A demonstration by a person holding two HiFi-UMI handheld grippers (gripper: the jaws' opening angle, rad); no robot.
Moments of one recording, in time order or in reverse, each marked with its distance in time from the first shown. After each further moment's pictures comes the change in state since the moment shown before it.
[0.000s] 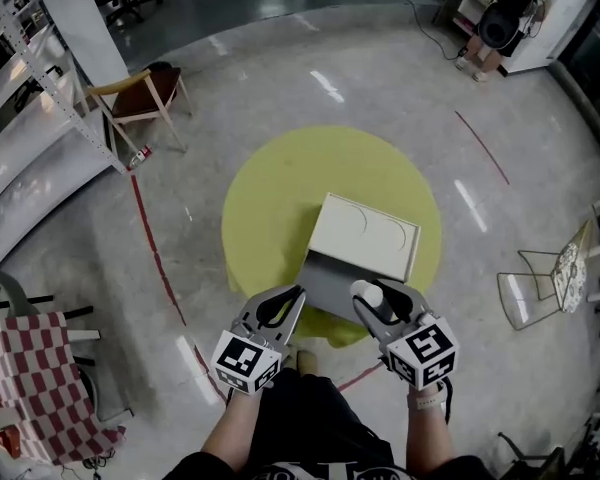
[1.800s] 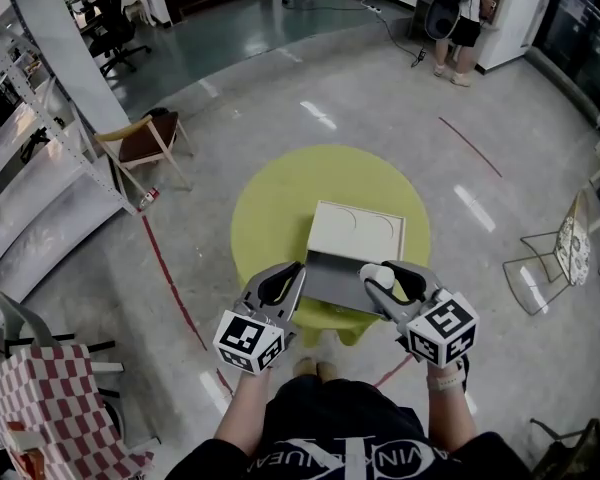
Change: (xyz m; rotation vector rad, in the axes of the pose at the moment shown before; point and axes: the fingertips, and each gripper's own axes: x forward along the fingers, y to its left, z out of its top) left arm -0.013 -0.022 0.076 0.128 -0.100 -0.045; right arm -0.067 0.012 0.046 -0.004 -0.165 -0.030
